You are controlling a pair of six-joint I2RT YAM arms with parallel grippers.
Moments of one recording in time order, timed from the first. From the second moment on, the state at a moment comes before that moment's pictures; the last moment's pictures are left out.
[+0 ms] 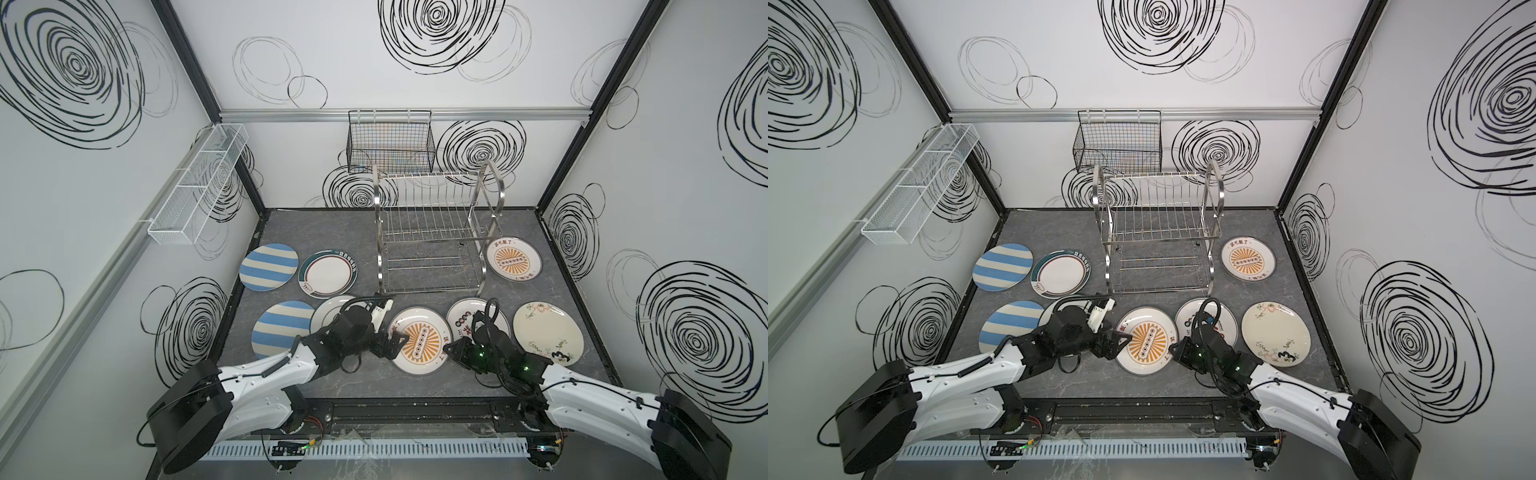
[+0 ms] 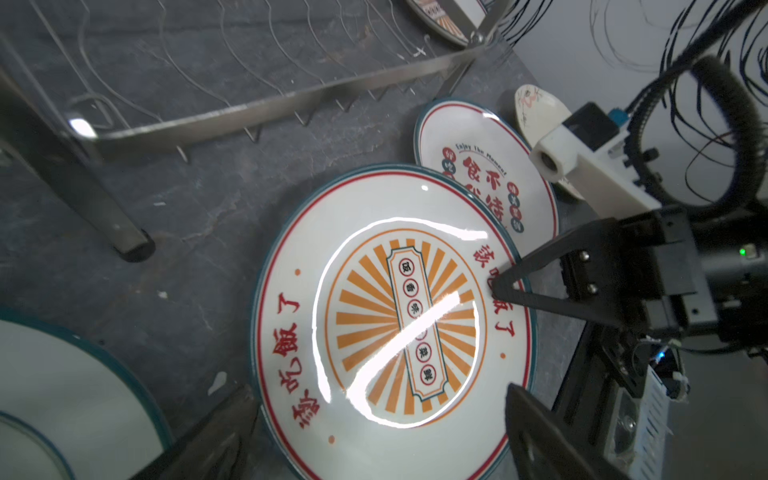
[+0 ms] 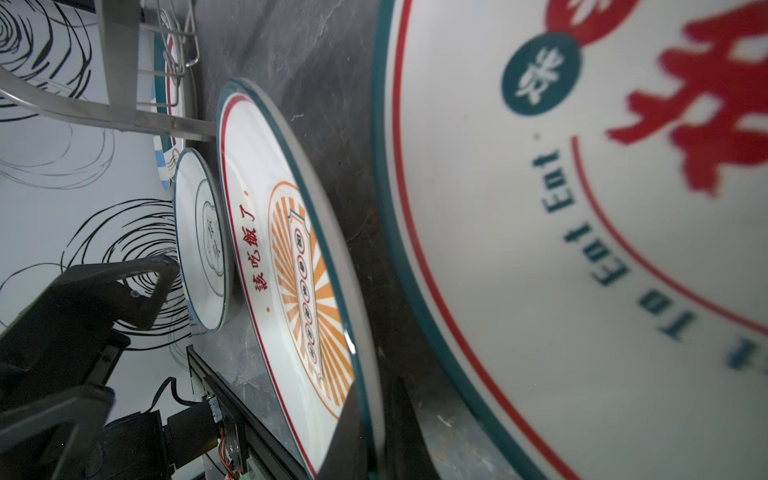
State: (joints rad) left arm -0.78 1.10 0.41 0.11 0.16 -0.43; right arm 0.80 0.81 0.14 -0.02 -0.11 1.23
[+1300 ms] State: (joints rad) left arm -0.43 1.38 0.57 0.47 0.33 -0.46; right arm 0.53 0.78 1.01 -0.76 -0.22 0.41
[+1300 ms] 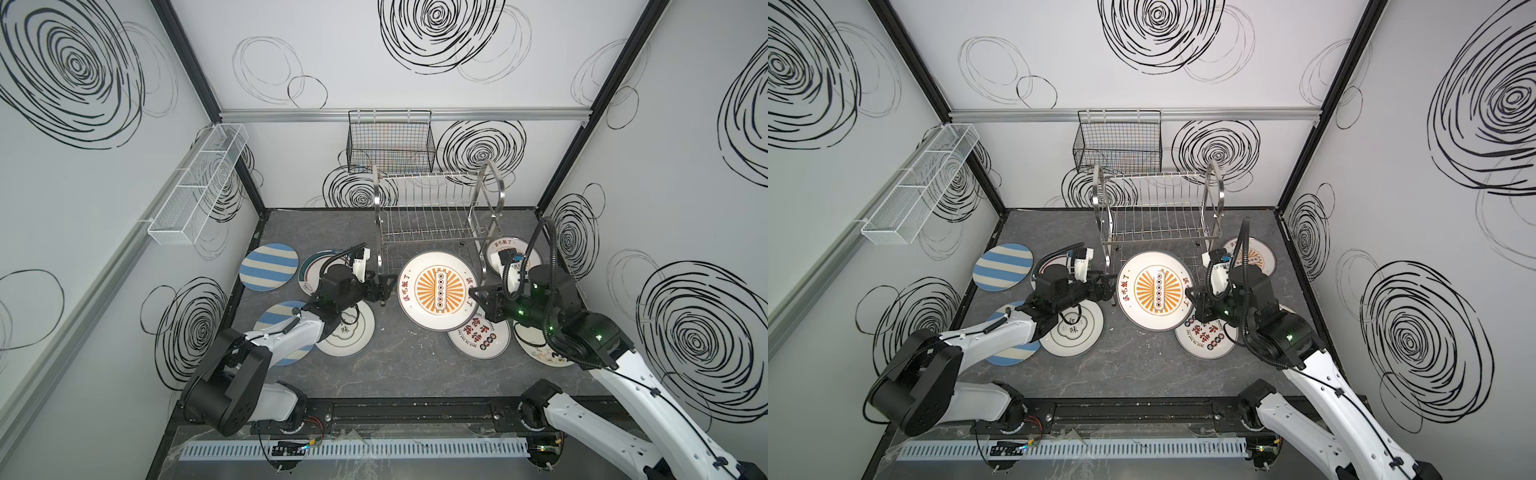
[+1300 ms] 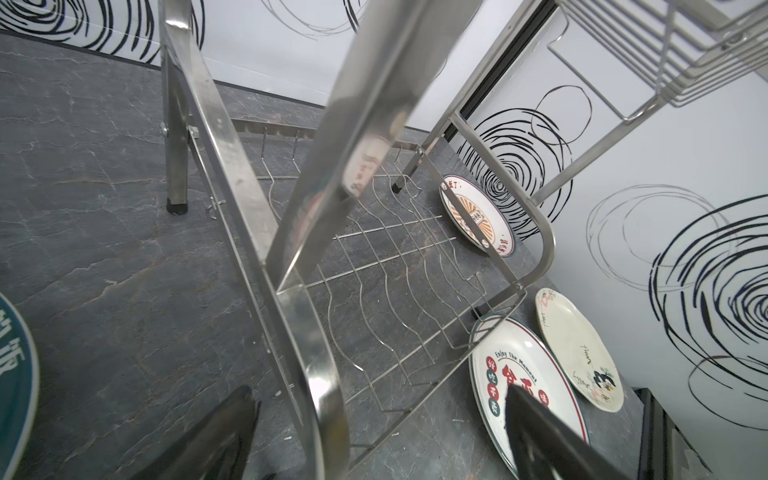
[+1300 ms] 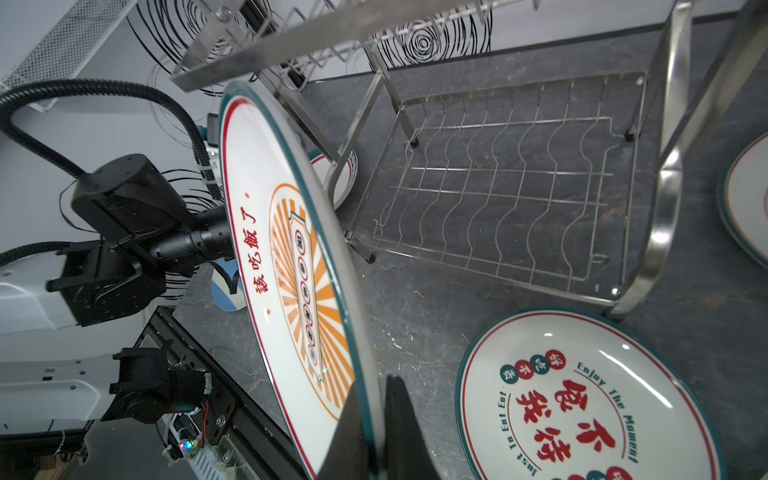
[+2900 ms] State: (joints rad) left arm -0.30 1.17 0.83 -0.20 0.42 -0.25; right arm 0.56 1.49 1.88 -0.71 0.92 0.12
